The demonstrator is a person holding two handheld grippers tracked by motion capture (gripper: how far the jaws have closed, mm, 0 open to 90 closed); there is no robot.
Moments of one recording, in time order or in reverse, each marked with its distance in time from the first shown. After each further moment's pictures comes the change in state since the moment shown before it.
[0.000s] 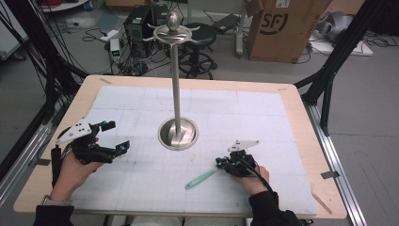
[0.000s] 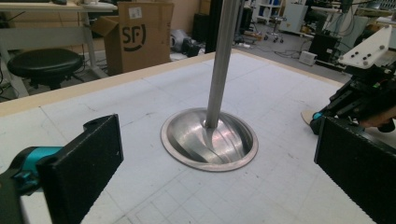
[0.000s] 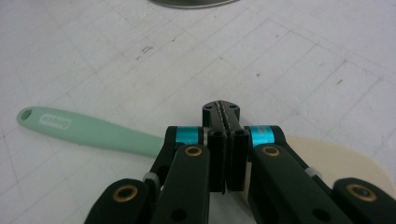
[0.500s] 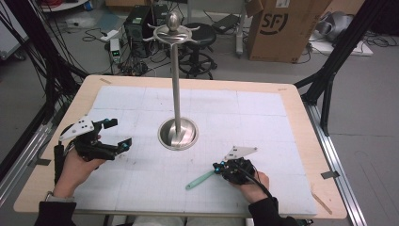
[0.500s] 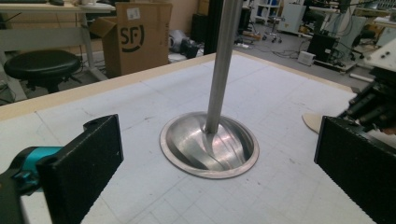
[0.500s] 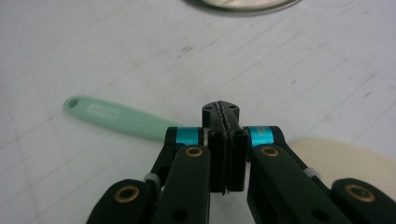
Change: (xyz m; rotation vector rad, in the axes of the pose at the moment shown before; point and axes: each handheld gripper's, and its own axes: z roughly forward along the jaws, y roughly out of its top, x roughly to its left) left arm 0.004 0.005 0.006 -0.005 0.004 -0.007; right arm 0.029 -0.003 -0.011 0.002 0.022 -0.080
